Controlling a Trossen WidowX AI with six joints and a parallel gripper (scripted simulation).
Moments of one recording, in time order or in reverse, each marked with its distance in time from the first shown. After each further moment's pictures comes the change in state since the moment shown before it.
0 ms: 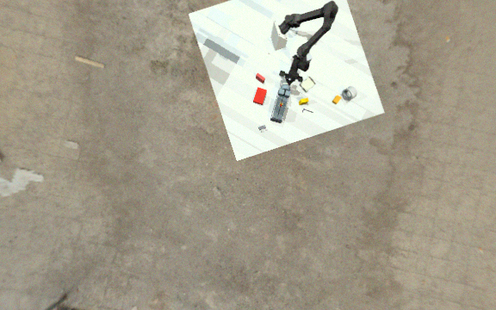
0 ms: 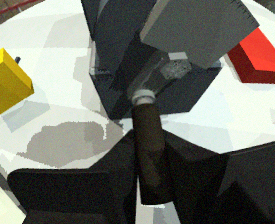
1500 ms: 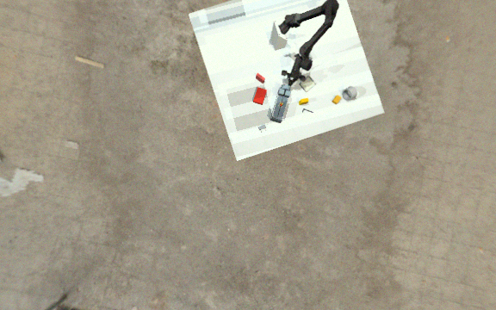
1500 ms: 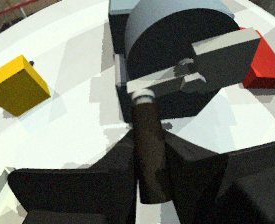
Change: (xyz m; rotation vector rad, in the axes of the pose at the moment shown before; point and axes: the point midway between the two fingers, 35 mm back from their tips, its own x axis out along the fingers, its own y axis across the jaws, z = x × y) arm -0.011 0.013 0.010 0.001 0.002 0.010
